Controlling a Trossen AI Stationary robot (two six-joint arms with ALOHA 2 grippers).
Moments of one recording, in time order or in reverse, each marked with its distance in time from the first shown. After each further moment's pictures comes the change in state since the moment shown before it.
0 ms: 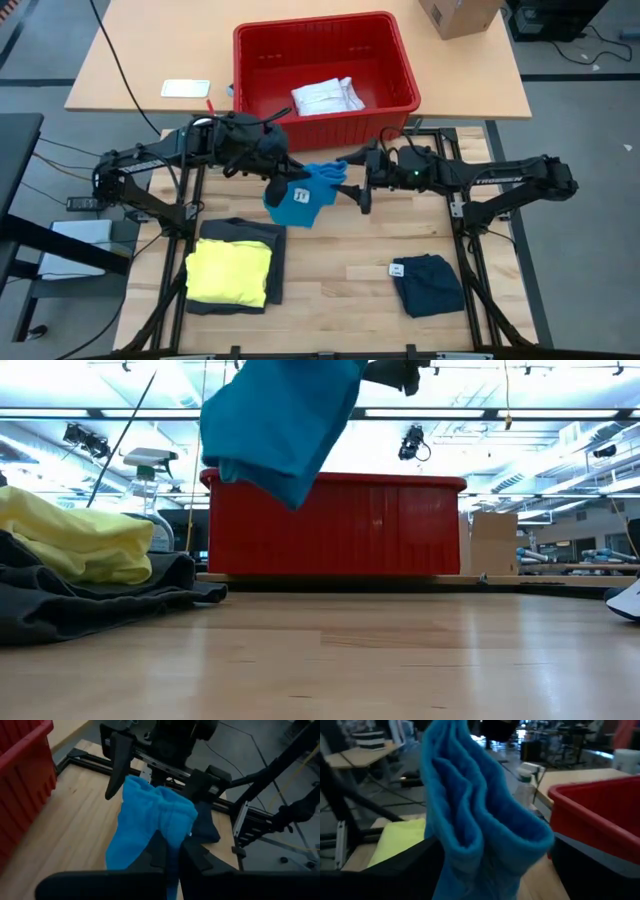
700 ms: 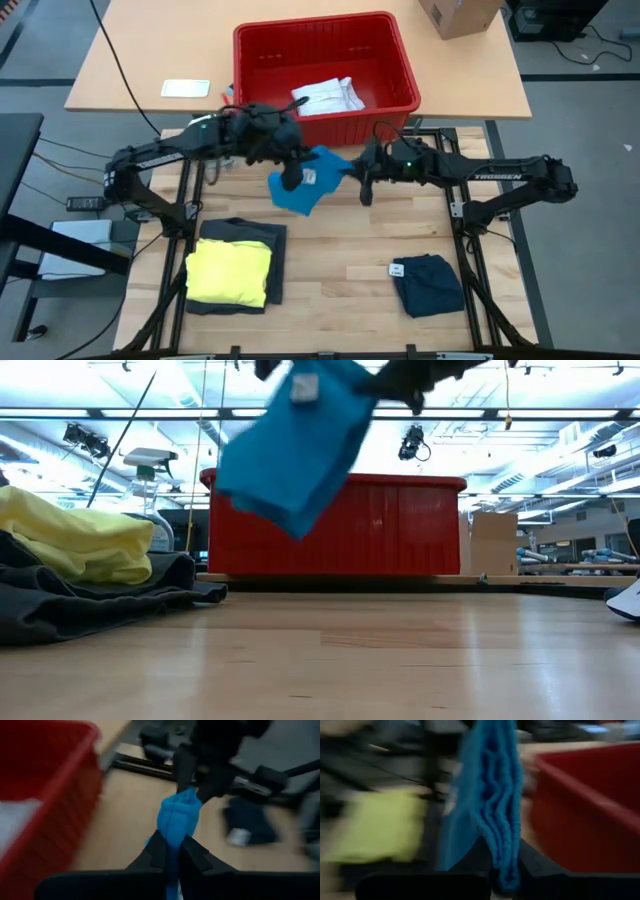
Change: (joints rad) left arm 0.115 0.074 -0.002 0.018 -0.079 0.187; right arm -0.086 -0.002 0.001 -0.145 -0.059 -0.021
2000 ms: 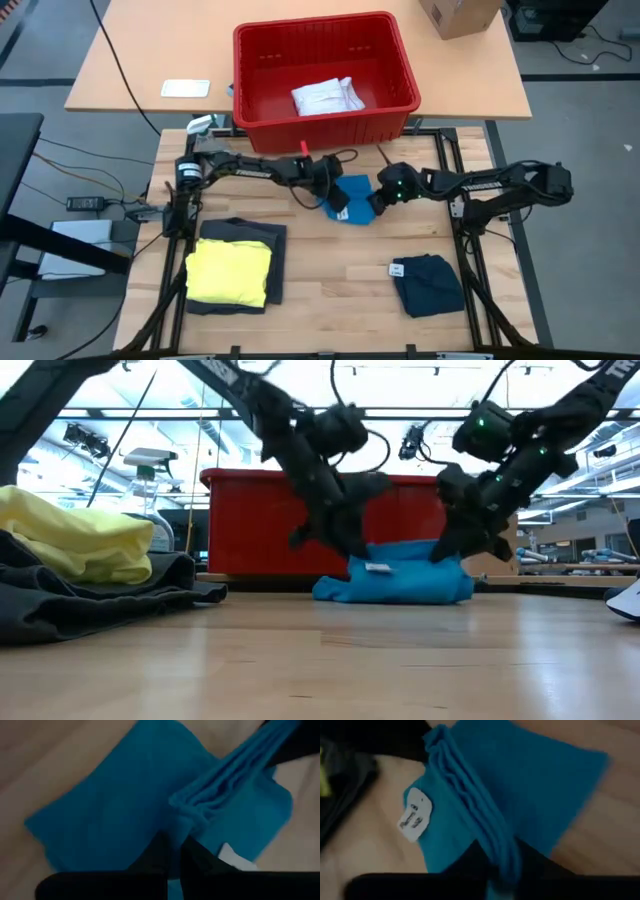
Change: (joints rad) left arm 0.019 0.554 -0.241 0.363 -0.009 -0.400; right arm -0.179 0.023 -0.559 0.074 -0.132 0.588
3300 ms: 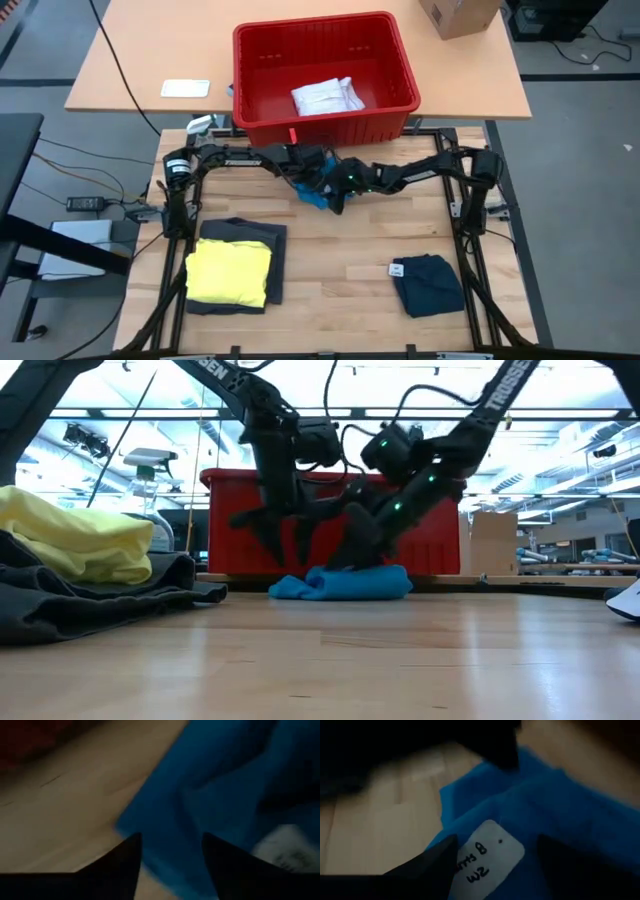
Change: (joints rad) left arm 0.072 -0.084 -0.004 -0.361 -0.225 -0.245; right arm 0.027 0.594 0.445 0.241 0.058 -0.502
